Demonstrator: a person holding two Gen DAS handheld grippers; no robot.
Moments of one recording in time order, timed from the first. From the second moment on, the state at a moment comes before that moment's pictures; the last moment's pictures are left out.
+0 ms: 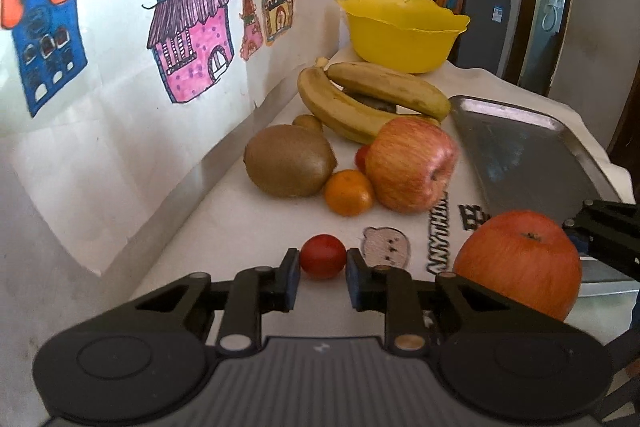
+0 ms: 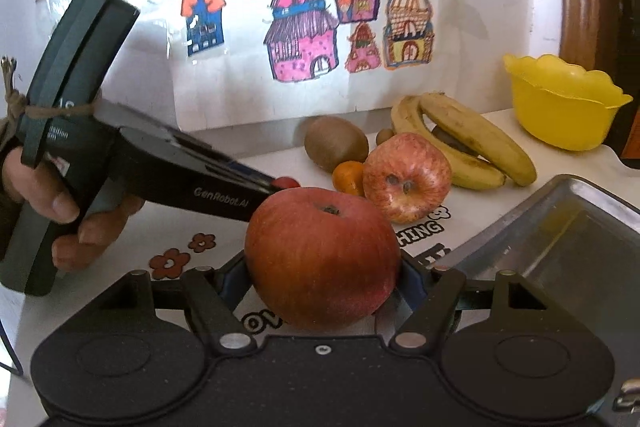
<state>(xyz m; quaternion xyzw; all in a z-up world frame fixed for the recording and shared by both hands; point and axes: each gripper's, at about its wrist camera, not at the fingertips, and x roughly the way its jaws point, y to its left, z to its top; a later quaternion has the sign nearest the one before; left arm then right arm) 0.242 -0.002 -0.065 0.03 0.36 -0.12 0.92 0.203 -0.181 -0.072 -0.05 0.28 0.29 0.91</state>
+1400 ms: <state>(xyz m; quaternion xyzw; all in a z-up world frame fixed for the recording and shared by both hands) 0.263 -0.148 -0.077 0.02 0.36 -0.20 0.91 0.214 -0.323 -0.087 -0.05 0.32 0.12 0.94</state>
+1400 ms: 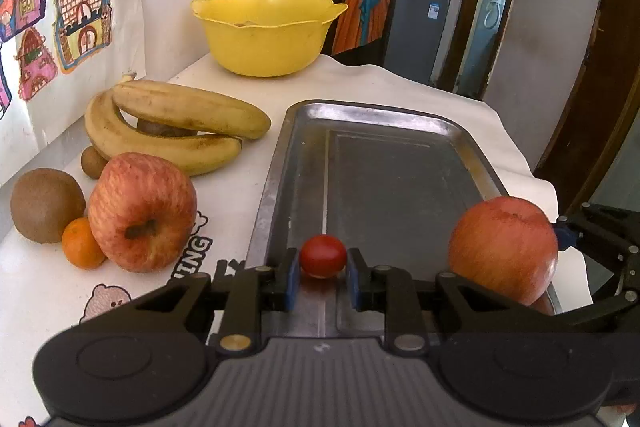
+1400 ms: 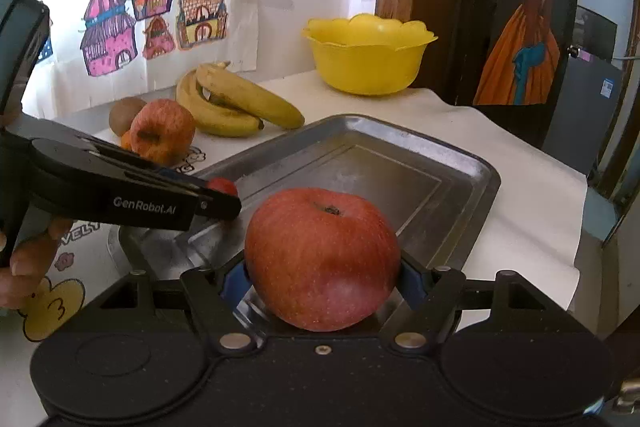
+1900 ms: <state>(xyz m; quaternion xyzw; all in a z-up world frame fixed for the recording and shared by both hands) 0.247 -0.144 -0.063 0.01 0.36 -0.20 0.91 0.195 -0.323 -0.074 -0.04 0.30 0.11 0.95</state>
